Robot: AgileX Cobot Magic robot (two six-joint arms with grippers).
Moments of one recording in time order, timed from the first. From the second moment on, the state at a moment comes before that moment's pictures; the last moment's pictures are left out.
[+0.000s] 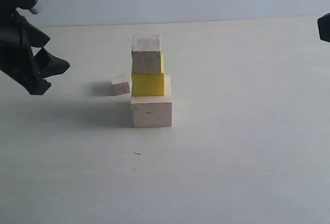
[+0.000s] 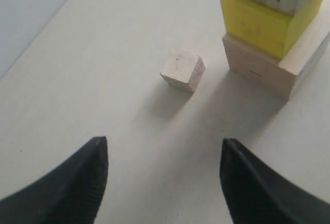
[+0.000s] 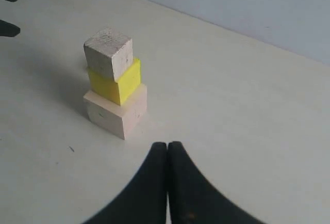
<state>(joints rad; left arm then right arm) -0.34 1.32 -0.83 -0.34 0.42 0.93 0.88 0.73 -0.83 -0.42 0.84 0.43</state>
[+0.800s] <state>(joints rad) -0.20 1.52 -1.11 -0.49 0.59 1.08 0.88 0.73 -0.83 -0.47 0.76 0.44</state>
